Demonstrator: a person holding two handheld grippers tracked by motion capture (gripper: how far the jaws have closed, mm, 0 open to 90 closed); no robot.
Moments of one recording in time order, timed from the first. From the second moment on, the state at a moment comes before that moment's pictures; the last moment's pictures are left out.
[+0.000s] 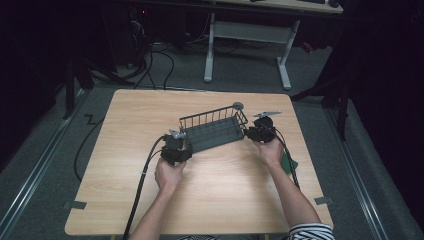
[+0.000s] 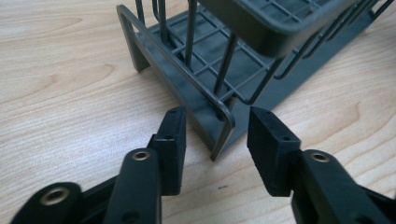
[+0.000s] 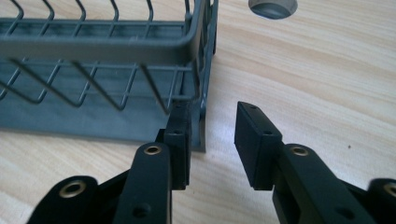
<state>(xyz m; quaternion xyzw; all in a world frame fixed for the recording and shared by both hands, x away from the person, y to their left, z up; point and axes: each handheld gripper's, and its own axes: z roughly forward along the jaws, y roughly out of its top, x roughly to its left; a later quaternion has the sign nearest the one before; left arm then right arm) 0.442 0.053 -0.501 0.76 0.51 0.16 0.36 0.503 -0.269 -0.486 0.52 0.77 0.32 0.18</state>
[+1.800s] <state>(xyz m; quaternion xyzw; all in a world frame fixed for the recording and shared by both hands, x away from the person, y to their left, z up) 0.353 0.085 -0.502 0.80 0.45 0.15 0.36 0.402 -0.252 -0.483 0.44 0.83 0.32 0.14</state>
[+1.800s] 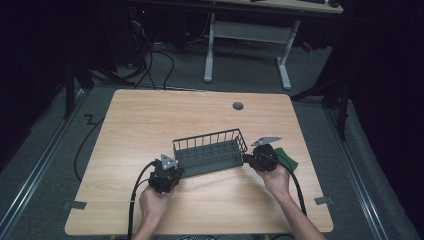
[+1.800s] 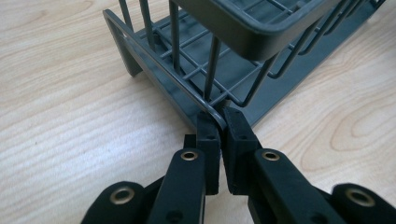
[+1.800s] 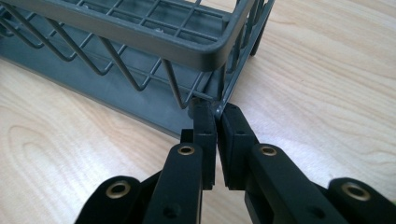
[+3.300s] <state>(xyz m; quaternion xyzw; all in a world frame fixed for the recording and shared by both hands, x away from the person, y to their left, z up) 0.349 0.149 -0.524 0.76 0.50 0.19 0.37 0.352 -0.323 -0.495 0.50 0.76 0.36 0.21</state>
